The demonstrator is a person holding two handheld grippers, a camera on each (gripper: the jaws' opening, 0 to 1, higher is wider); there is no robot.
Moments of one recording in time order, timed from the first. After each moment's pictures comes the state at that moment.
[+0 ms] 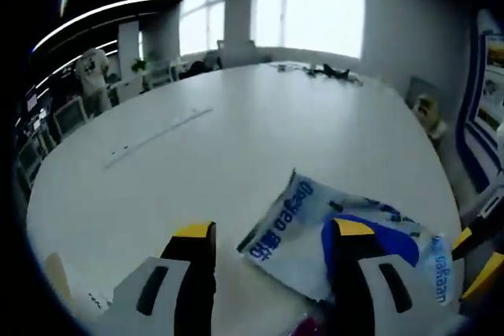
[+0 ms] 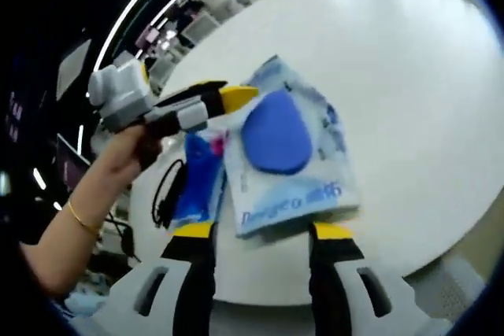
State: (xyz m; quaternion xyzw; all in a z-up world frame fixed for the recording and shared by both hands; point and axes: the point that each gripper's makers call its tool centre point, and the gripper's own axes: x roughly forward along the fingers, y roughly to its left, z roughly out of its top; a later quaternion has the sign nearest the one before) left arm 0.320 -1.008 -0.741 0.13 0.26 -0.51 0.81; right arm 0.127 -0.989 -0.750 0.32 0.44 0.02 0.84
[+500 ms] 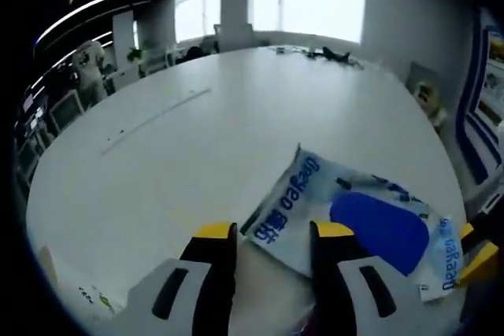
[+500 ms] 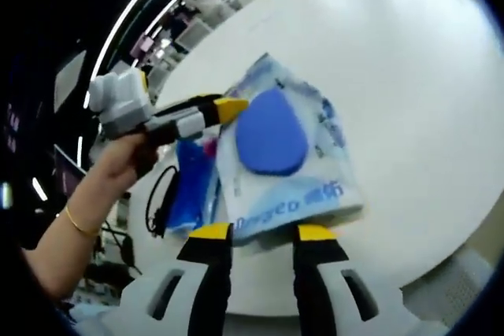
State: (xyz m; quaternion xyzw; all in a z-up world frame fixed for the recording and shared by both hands) left arm 0.319 -0.999 -0.760 0.16 0.29 -0.51 0.80; right arm 0.132 -0.988 -0.759 0.34 0.43 0.00 0.84
